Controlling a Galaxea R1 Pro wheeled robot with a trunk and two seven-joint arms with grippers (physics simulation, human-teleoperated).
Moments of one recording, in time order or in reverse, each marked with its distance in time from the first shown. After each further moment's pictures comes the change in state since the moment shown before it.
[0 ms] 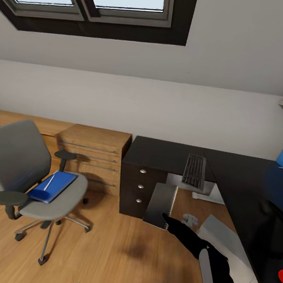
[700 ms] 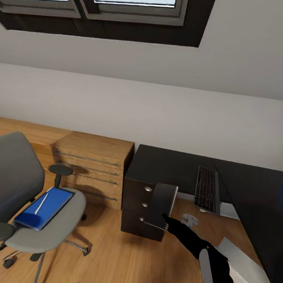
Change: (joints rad) left arm 0.000 0.000 0.001 -0.002 0.000 0.000 -0.001; right arm 0.000 0.000 0.000 0.000 0.006 0.000 -0.001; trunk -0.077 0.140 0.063
